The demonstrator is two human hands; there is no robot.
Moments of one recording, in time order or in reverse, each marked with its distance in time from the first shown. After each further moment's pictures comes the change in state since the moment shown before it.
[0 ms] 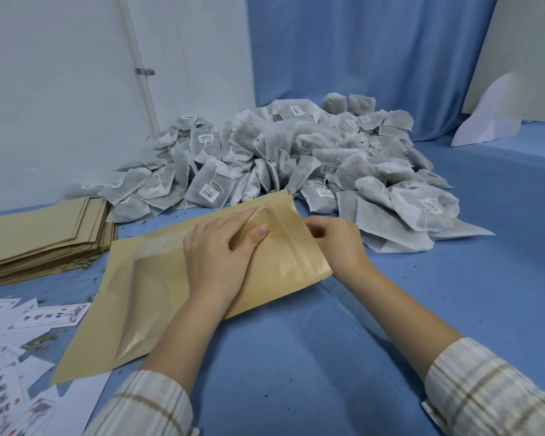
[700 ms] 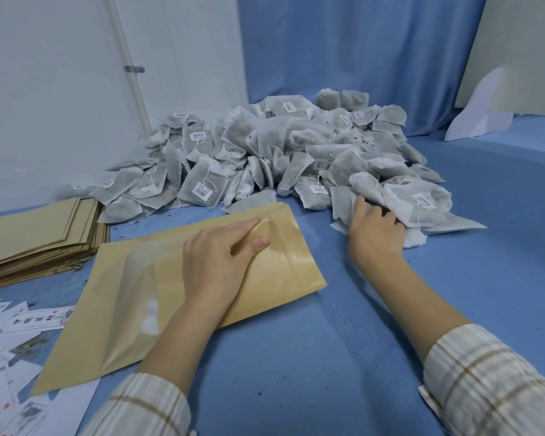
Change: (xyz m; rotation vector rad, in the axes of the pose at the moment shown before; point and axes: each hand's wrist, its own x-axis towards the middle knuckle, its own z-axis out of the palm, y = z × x) left_hand -0.005 -0.002 0.006 0.087 -0.093 0.038; right_hand 0.017 0.051 -0.026 -1.079 0.132 0.222
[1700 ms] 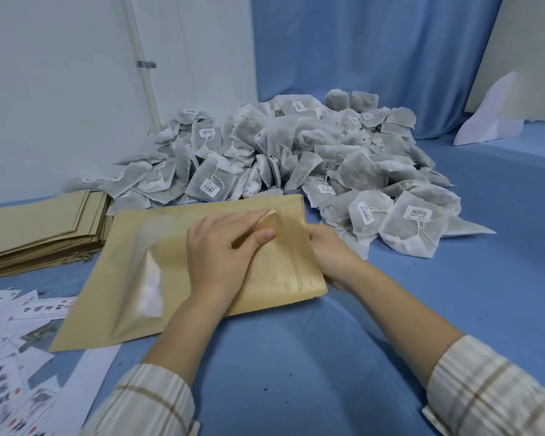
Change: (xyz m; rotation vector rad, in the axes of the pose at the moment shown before) left_hand -0.001 0.000 -0.003 -0.086 0.142 0.108; right_hand -0.035 -0.051 -0.026 1.486 -0.607 -0.220
